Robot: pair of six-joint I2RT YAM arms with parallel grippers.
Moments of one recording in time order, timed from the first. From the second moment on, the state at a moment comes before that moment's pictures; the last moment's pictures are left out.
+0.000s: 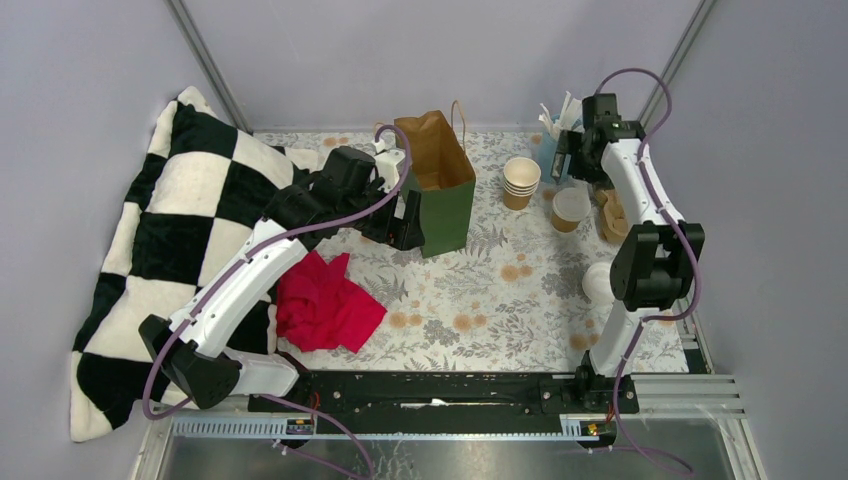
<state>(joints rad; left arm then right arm) -0.63 1.32 1.45 -0.89 0.26 -0.26 0.02 1.87 1.73 -0.94 0.17 0.24</state>
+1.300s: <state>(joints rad) -0.63 1.30 1.45 -0.89 0.26 -0.23 0.20 2.11 1.97 -0.93 0.30 0.46</state>
